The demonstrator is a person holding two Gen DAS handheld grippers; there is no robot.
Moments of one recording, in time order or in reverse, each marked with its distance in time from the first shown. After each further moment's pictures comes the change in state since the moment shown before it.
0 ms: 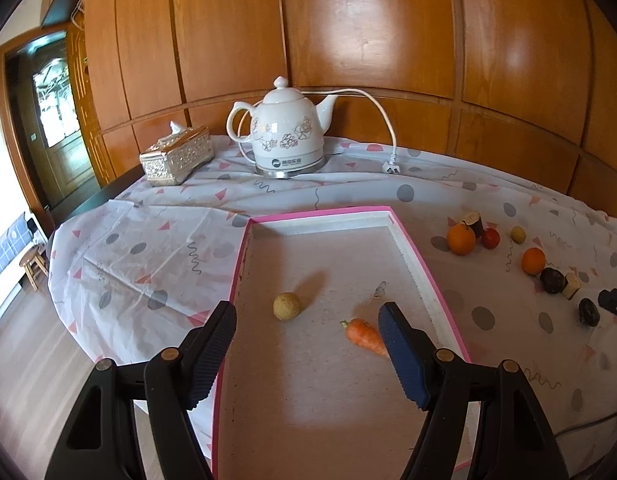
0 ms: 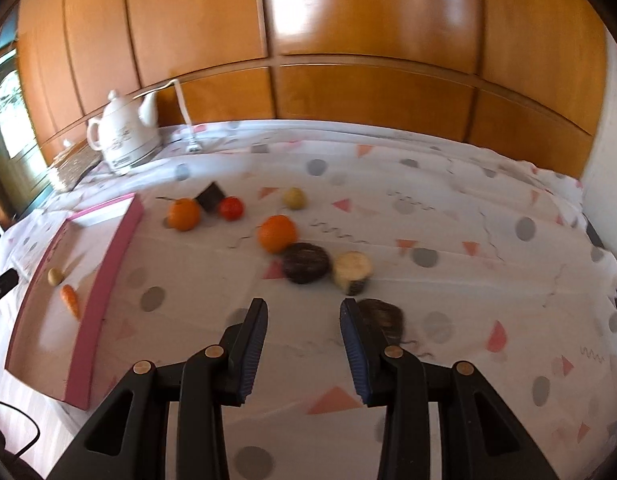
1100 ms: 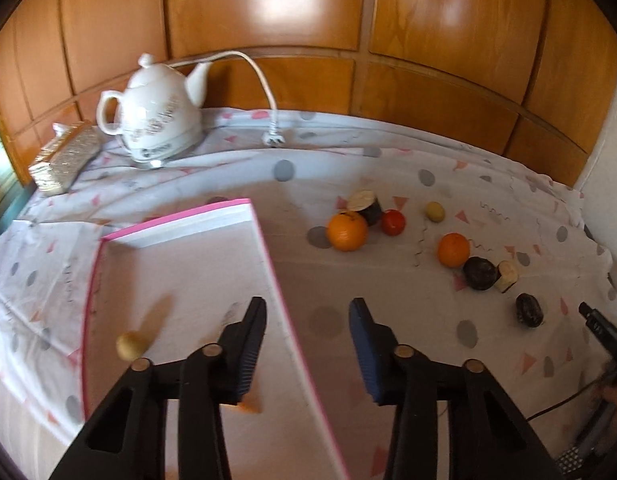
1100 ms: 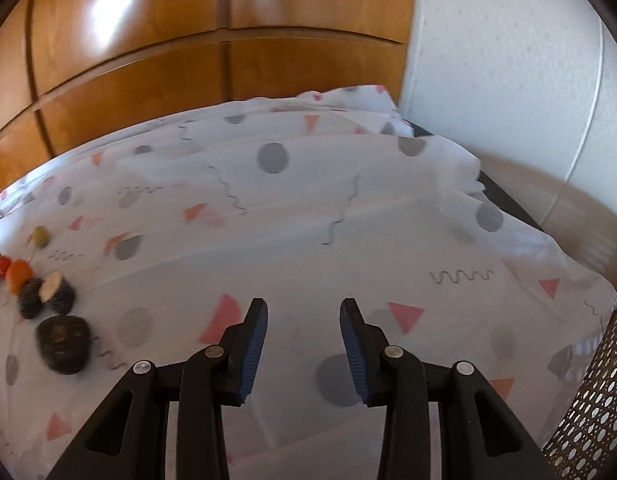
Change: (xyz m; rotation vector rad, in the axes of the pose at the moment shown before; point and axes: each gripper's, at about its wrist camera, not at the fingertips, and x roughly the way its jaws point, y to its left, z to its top) left arm 0.053 -0.097 0.049 0.109 0.187 -0.280; right arm 0.007 -0.171 -0.045 0.376 0.019 -0.490
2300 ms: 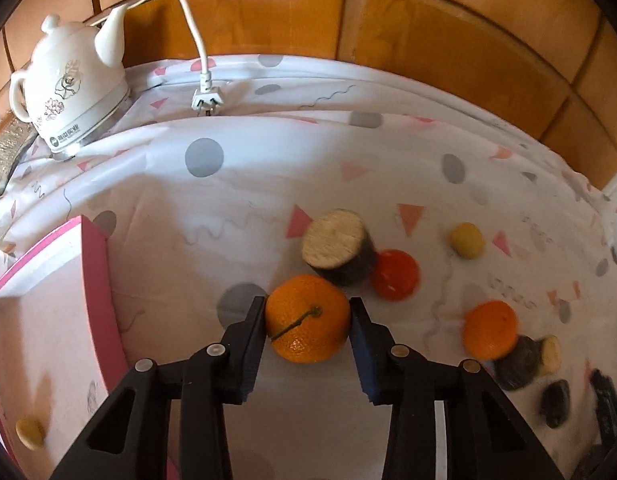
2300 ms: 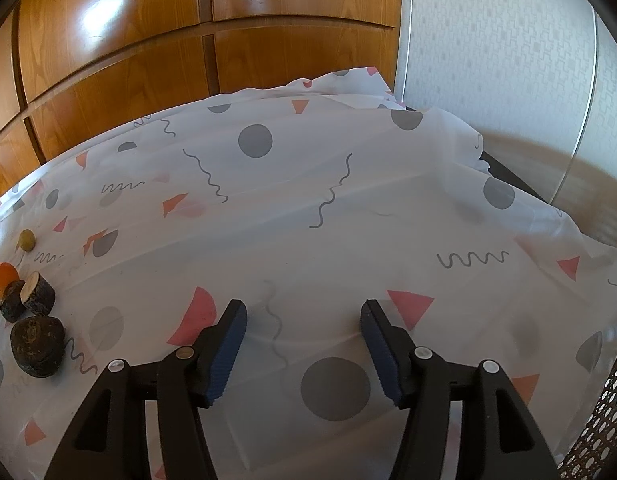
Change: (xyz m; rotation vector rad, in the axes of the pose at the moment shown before) left arm 0.135 -0.050 0.065 -0.016 0.168 -0.016; right arm 0.026 -0.009 -0.007 0.040 -0.002 0.030
